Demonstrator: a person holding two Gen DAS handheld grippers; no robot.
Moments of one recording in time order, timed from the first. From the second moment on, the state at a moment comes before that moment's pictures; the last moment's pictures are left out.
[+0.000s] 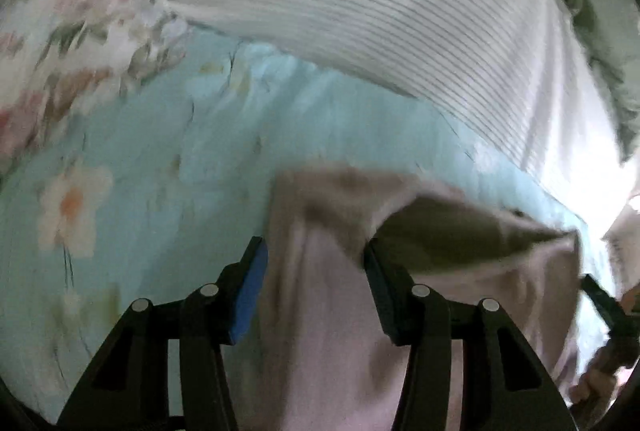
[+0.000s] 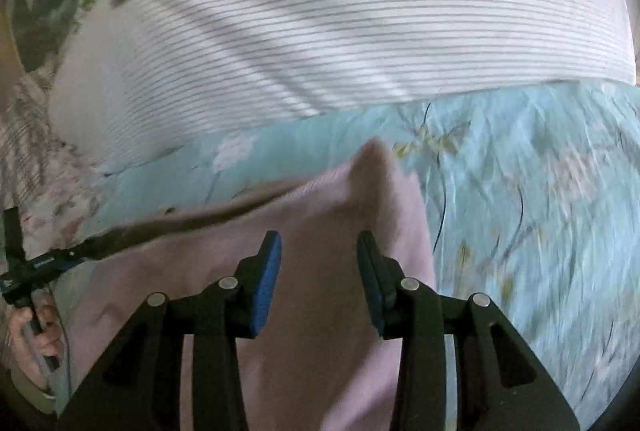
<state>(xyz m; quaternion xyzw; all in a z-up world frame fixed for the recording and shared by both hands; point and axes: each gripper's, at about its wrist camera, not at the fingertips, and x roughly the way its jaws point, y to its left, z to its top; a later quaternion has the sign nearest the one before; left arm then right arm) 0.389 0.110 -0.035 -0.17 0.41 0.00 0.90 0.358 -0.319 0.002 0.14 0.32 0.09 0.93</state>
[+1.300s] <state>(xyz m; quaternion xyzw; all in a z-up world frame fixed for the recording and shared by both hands) 0.270 0.082 -0.109 -0.36 0.40 -0.01 0.85 0.219 -0.270 -0.058 0.26 0.36 0.20 0.87</state>
